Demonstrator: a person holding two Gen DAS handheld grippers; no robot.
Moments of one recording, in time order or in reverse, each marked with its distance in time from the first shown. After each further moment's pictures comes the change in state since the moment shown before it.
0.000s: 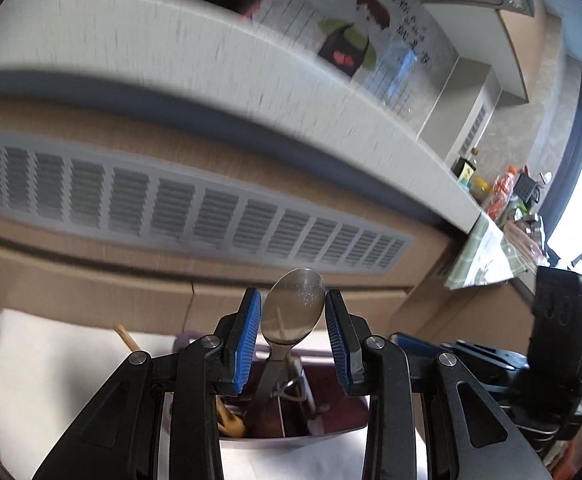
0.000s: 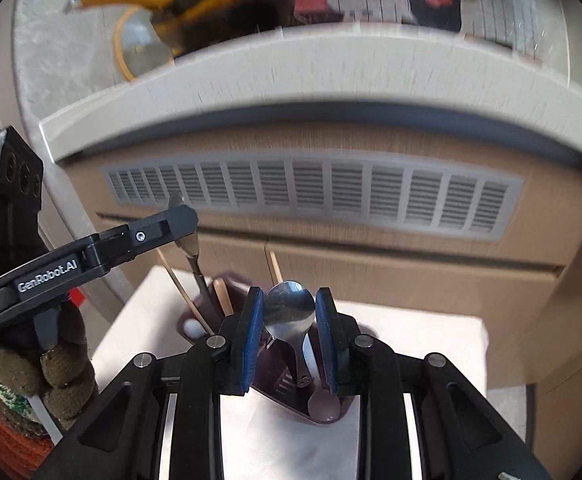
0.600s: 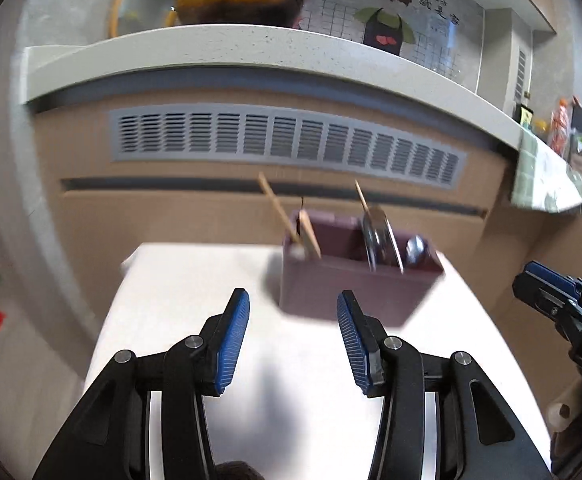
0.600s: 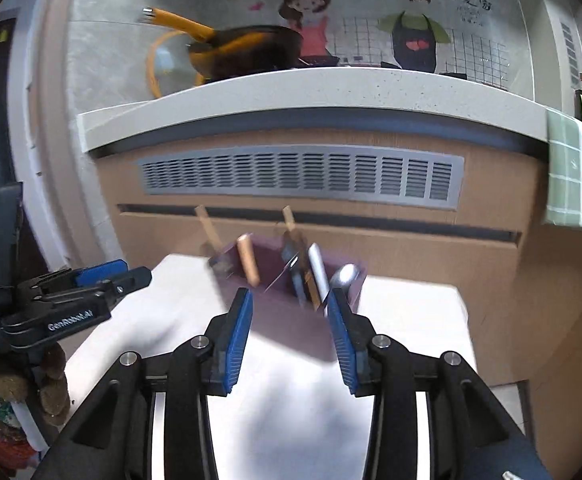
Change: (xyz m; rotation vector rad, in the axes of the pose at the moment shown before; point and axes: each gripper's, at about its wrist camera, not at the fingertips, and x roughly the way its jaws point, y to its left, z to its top) left arm -0.125 -0.032 -0.145 0.138 -0.042 0.435; right arm -0.099 0.041 -0.125 -0.045 -0.216 -0.053
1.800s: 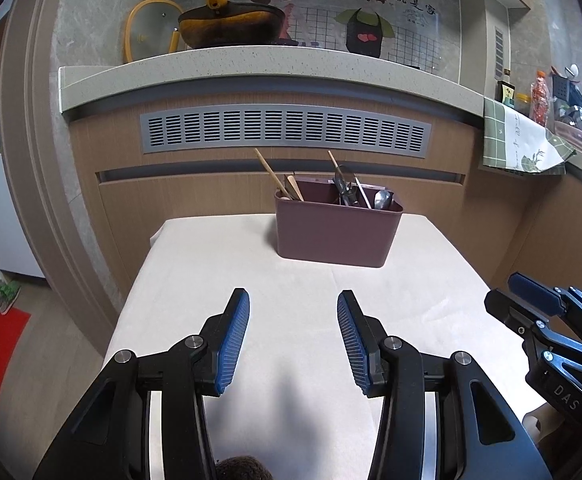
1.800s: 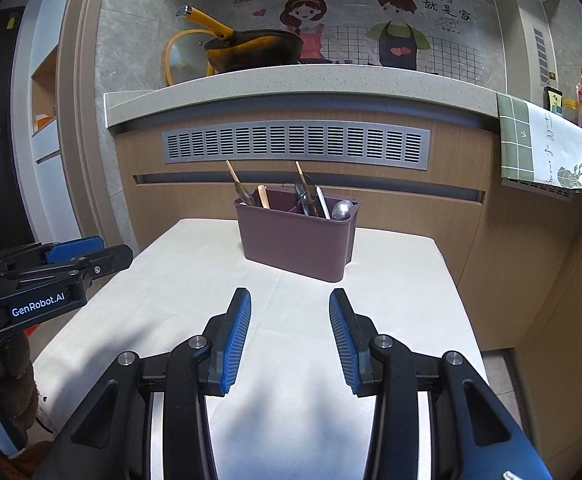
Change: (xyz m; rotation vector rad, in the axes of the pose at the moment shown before) left arm -0.089 -0.027 -0.061 0.067 -0.010 0.050; right arm -0.077 0.035 -0.083 -0.006 -0.017 -0.073
